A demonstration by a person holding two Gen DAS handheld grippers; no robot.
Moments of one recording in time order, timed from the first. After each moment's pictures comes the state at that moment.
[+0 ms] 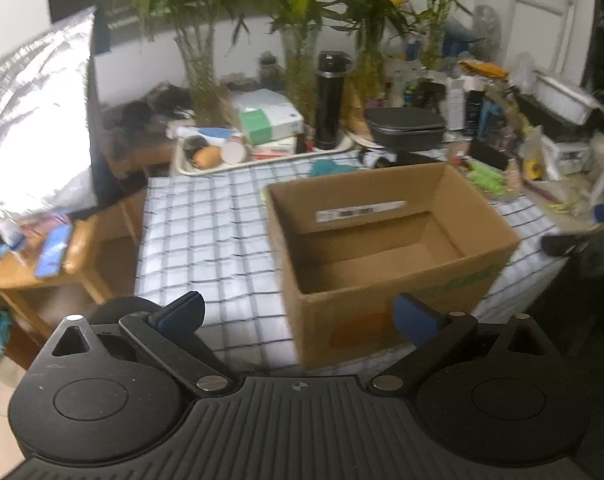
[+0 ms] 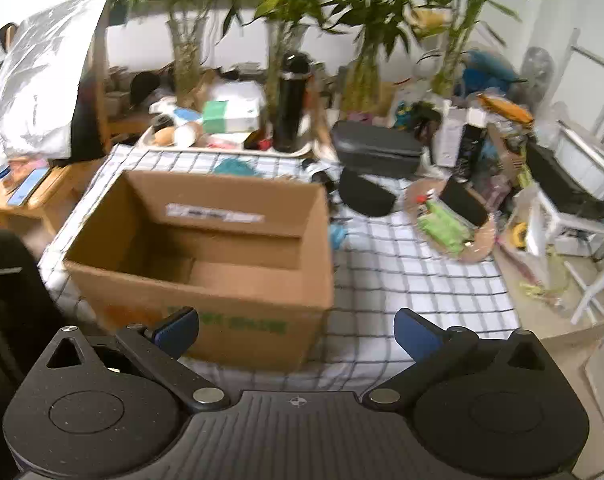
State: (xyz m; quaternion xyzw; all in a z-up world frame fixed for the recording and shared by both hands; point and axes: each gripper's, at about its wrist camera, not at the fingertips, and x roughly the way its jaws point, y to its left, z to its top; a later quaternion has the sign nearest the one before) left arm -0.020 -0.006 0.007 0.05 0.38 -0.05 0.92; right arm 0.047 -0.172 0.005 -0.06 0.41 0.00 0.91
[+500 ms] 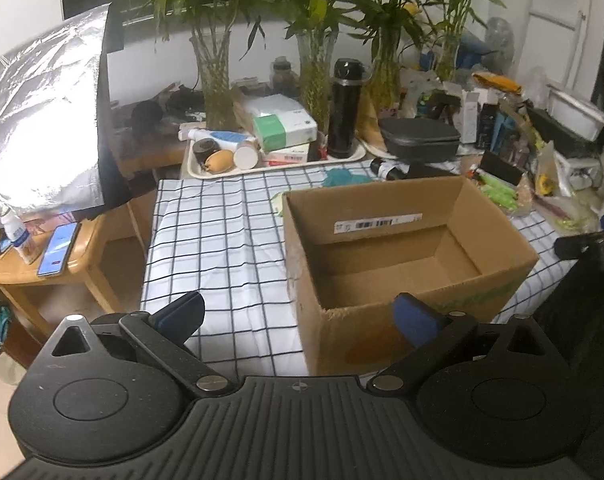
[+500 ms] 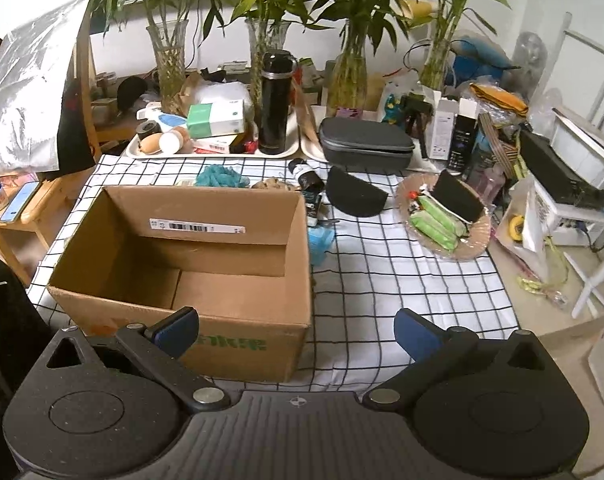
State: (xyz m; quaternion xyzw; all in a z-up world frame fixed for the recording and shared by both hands) left arm -0.012 0.007 0.003 0.02 0.38 -0.05 0.93; right arm 0.067 -0.188 0.009 -0.04 0.42 0.01 0.91
